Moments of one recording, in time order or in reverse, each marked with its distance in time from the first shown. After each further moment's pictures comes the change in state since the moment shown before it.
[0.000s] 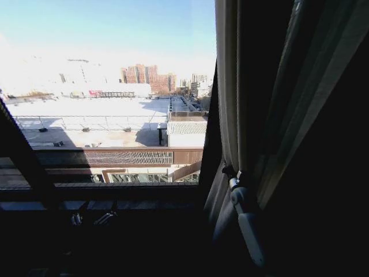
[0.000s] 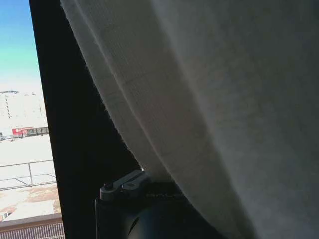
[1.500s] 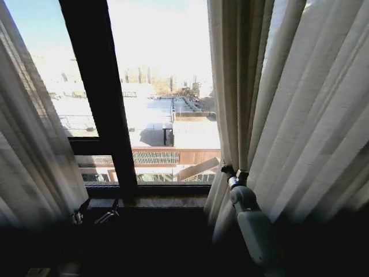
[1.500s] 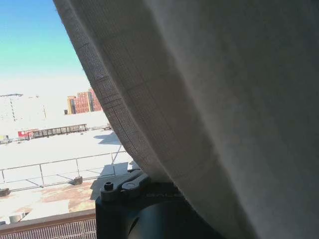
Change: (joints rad) left arm 0.000 -0.003 0.011 -0.028 0.019 0.024 0.000; right arm 0.014 0.001 -0.005 -0.007 0.034 -0.003 0.008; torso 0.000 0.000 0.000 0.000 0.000
